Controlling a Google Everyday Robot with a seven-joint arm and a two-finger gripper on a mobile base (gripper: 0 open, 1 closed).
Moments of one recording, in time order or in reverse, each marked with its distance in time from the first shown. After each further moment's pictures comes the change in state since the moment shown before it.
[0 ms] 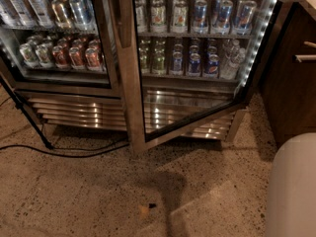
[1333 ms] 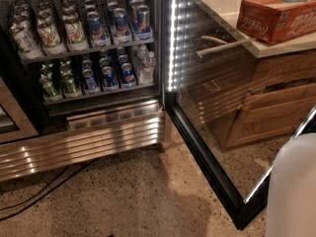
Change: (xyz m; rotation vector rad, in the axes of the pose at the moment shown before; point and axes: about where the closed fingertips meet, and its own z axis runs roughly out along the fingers) arm 0.000 0.000 0.000 0.000 0.000 0.000
